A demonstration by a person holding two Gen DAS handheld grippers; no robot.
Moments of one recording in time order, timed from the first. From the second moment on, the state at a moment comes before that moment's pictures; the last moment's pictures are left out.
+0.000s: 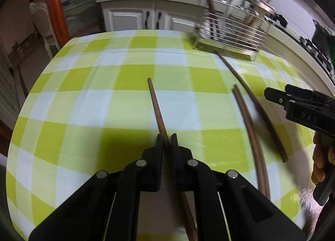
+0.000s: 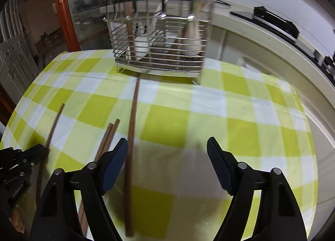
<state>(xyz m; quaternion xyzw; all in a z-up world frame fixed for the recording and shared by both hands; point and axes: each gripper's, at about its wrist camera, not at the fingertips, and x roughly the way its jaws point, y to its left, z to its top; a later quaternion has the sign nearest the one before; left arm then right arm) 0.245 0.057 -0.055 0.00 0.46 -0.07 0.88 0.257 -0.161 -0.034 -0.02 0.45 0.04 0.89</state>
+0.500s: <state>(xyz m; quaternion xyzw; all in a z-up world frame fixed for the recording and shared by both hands) 0.250 0.068 -0.056 -0.02 0.45 -0.07 0.89 0.283 -0.141 -0.043 -0.03 0.47 0.06 0.88</state>
